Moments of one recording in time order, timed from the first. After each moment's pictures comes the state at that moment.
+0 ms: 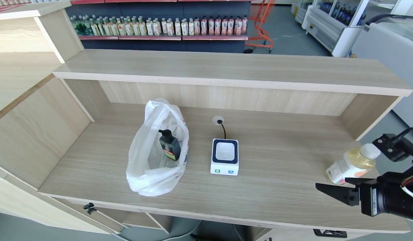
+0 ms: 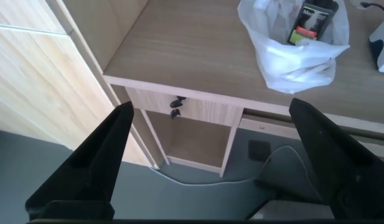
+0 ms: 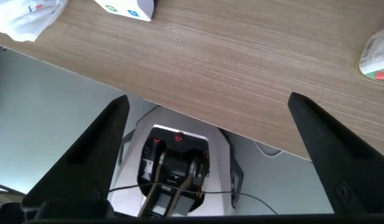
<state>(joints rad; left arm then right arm) 0.00 0.00 0.00 0.05 0.13 0.01 0.23 1.23 -0.48 -0.21 0.17 0.08</state>
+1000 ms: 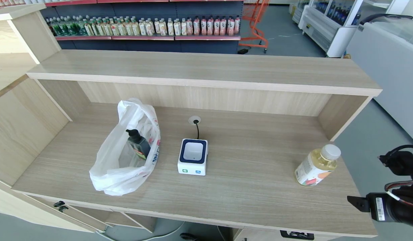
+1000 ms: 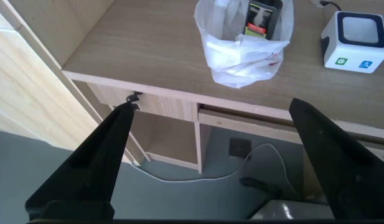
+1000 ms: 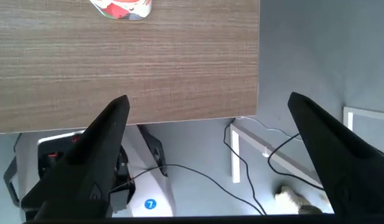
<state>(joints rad) 0.00 0.00 0.00 0.05 0.13 0.01 0.15 1.30 -0.44 -0.12 -0.34 0.08</state>
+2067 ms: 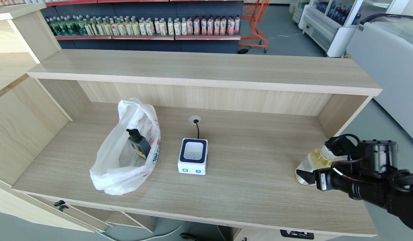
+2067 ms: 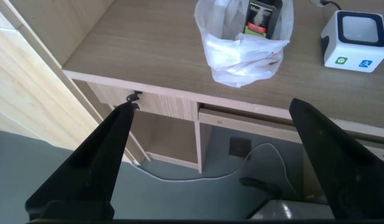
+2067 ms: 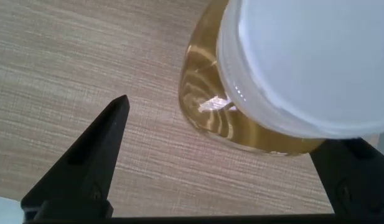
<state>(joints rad) 0.00 0.00 0.00 0.05 0.13 0.01 0.13 1.79 -0.44 -0.84 -0.02 -0.08</state>
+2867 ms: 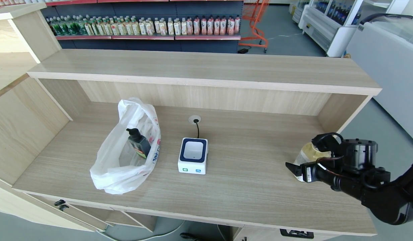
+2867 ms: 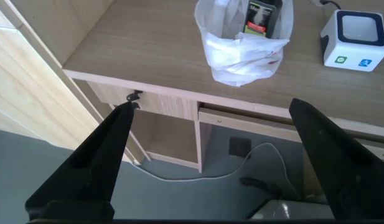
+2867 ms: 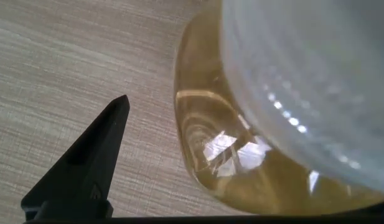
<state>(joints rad) 0.00 0.00 0.00 0.05 0.13 0.01 0.14 1.97 -0.50 -1.06 0.01 -0.11</state>
